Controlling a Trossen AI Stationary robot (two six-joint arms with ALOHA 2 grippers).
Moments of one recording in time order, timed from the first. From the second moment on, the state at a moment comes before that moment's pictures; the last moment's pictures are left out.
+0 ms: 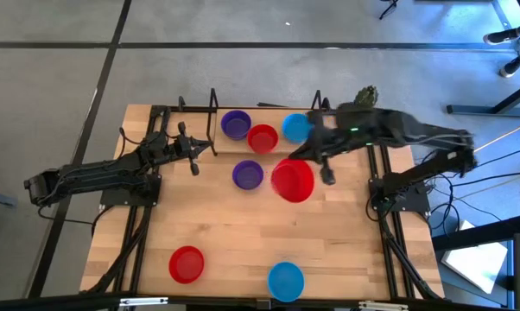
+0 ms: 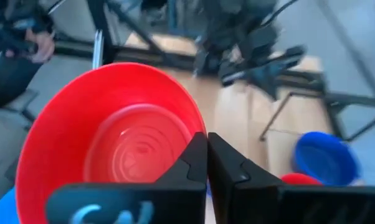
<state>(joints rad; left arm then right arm) 0.51 0.66 0.14 0.39 0.07 0.26 -0.03 1.26 1.60 -0.76 -0.12 -0.14</state>
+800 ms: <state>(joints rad) 0.51 0.66 0.14 0.39 0.07 0.26 -0.03 0.50 0.99 -0.76 0.17 0.08</state>
